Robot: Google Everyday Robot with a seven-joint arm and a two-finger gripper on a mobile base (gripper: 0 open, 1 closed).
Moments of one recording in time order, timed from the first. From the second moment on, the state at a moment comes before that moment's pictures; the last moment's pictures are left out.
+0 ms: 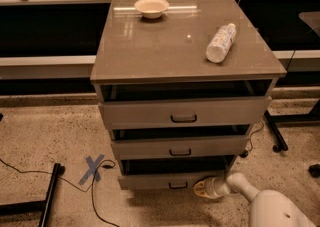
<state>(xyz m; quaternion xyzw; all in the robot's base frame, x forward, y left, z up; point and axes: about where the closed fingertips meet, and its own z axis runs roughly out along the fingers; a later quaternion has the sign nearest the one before) 0.565 -0.210 0.091 -0.72 0.60 0.11 0.32</state>
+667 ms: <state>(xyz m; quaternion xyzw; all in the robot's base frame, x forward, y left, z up) 0.626 -0.182 0.107 -0.74 0.58 0.10 0.34</state>
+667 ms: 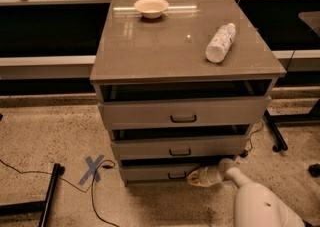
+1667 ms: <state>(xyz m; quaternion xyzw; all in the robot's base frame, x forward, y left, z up) 0.577 -0.203 0.097 -0.73 0.59 0.12 0.33</state>
